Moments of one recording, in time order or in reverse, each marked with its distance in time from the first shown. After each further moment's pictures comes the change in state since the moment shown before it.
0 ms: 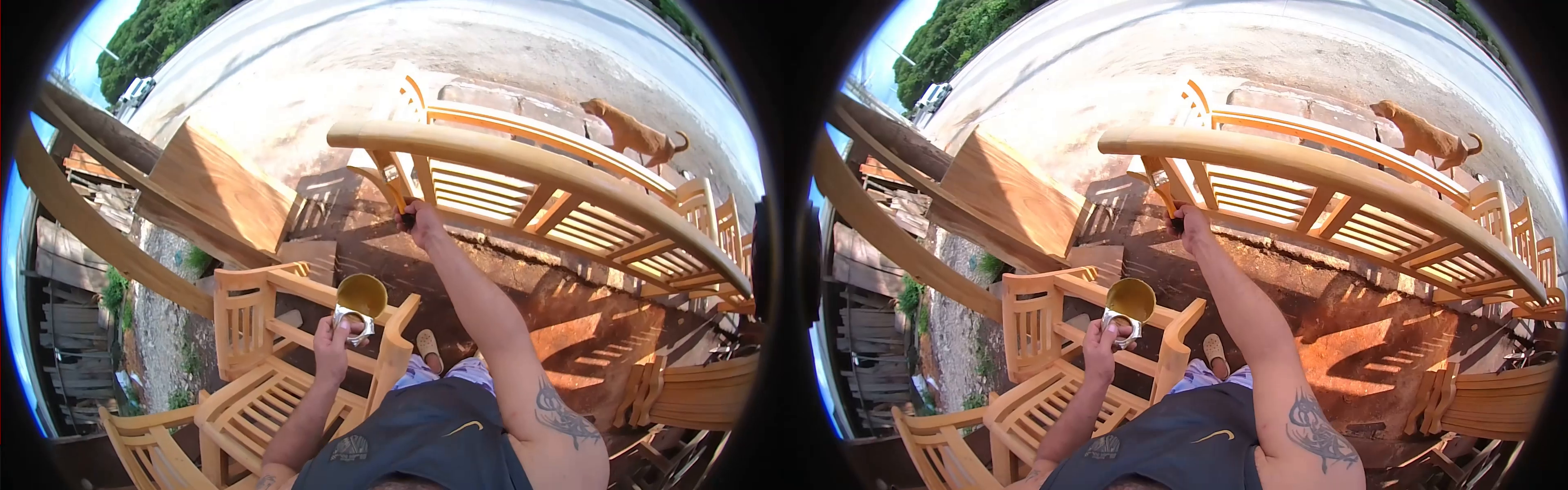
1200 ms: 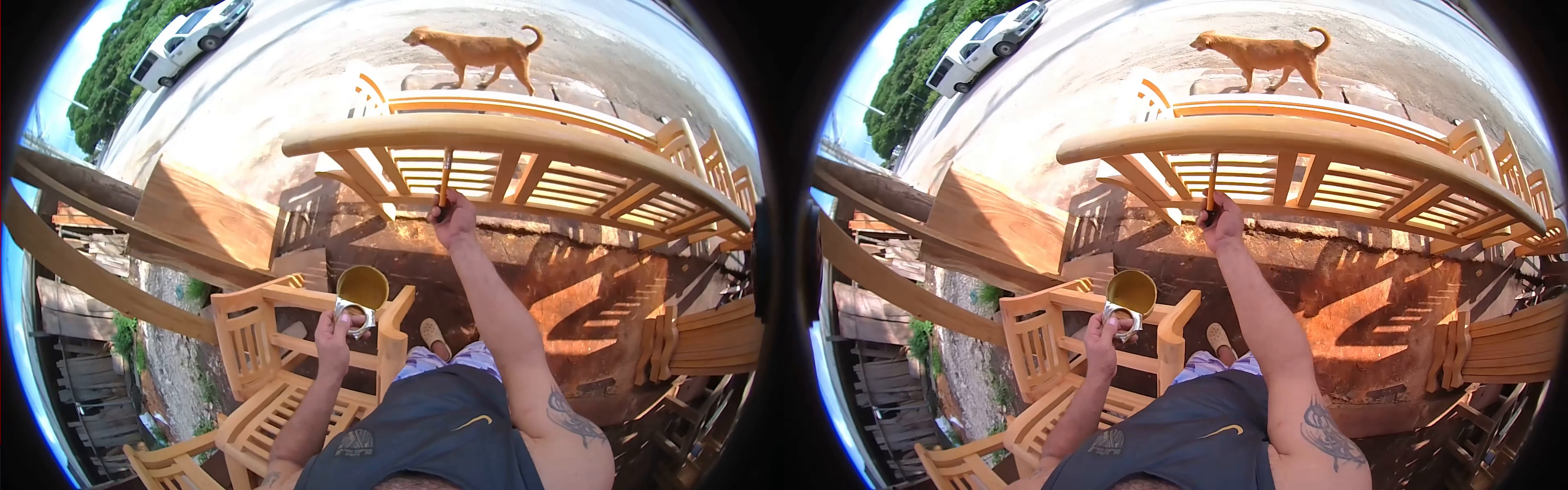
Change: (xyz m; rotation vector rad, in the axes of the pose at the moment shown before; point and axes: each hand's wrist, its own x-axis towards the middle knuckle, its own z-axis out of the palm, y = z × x) left_hand 0.001 -0.007 0.030 0.028 -0.139 0.006; right_hand -0.090 -0.044 -0.096 0.499 0.119 -0.278
